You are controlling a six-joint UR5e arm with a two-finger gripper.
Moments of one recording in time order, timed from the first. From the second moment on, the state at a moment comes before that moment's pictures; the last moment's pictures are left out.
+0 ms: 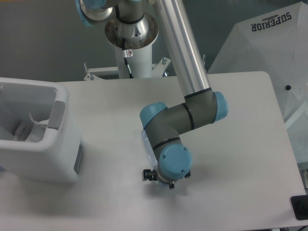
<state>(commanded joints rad) 2.37 -2.30 -1.33 -1.25 1.59 0.30</state>
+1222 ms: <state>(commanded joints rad) 2.36 -2.22 -1.32 -1.24 1.51 0.31</state>
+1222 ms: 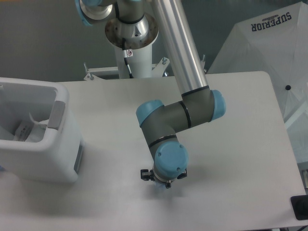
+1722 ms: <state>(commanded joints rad) 2.38 -2.07 -1.27 -1.24 1.31 0.31</state>
